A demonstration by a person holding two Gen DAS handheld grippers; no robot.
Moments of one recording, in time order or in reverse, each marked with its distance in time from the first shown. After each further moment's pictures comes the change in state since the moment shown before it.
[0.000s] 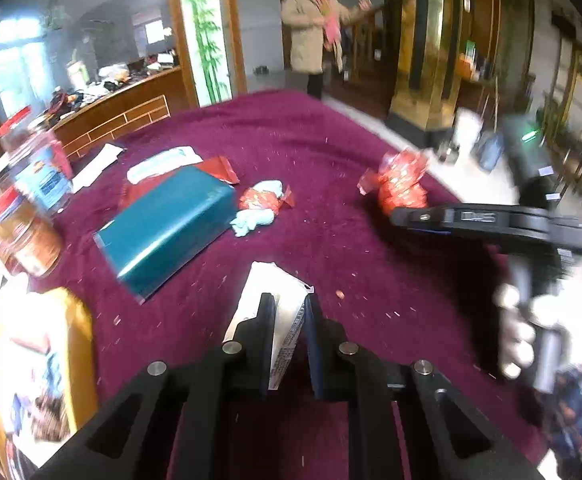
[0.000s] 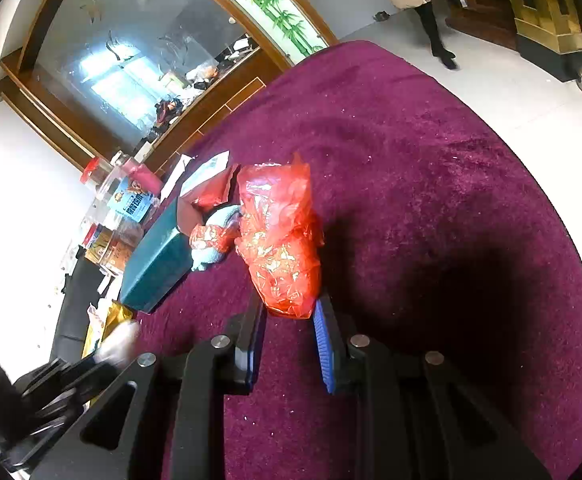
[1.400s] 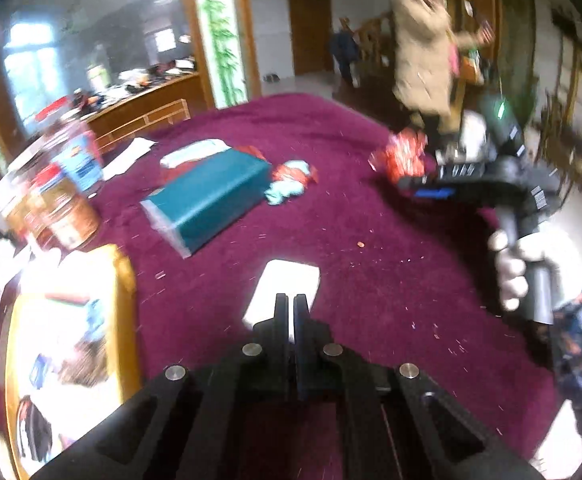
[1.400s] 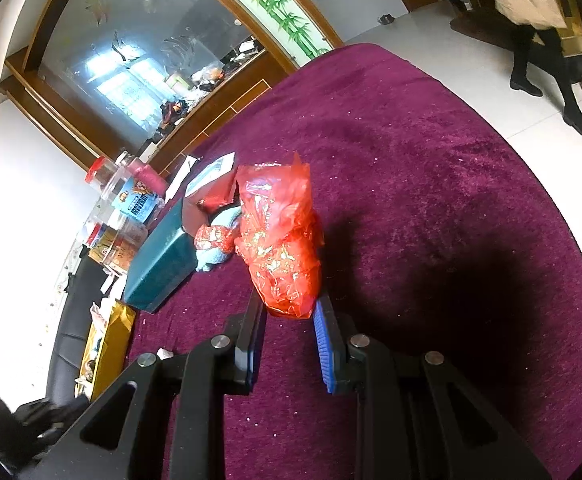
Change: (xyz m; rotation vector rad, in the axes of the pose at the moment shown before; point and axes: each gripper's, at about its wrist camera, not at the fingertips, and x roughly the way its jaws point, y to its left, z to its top) left arm -0.039 0.023 -0.049 -0.010 -0.031 0.052; right arm -0.001 0.001 0.000 -0.015 -0.010 0.009
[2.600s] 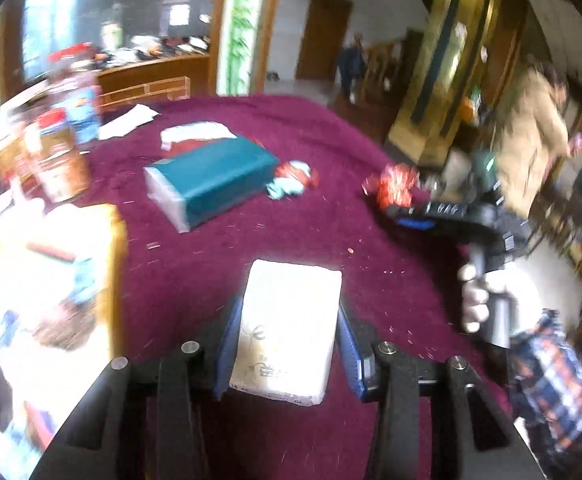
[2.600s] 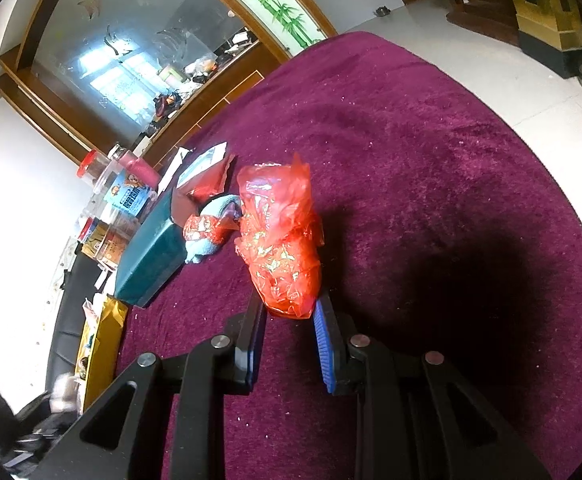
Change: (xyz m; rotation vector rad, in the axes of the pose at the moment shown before) left arm -0.025 0.041 -0.014 -0.187 -0.009 -0.137; right arm 0.008 -0.003 -0.003 0.002 0.029 -0.014
